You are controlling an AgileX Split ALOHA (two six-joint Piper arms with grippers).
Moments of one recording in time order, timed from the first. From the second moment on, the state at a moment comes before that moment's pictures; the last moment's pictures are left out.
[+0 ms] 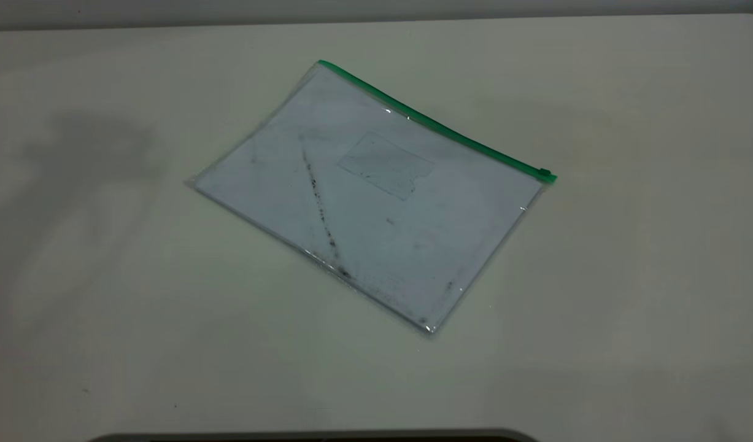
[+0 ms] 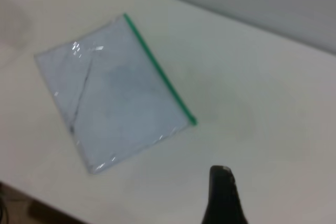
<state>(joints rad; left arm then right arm) -0.07 1.69 -2.09 -0.18 1.17 0.16 -0.06 0.60 -1.01 0.37 1.17 -0.47</state>
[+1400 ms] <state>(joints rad) -0.07 0.17 -0.68 -0.11 1.17 0.04 0.01 -0.02 -0.48 0.18 1.15 -0.28</state>
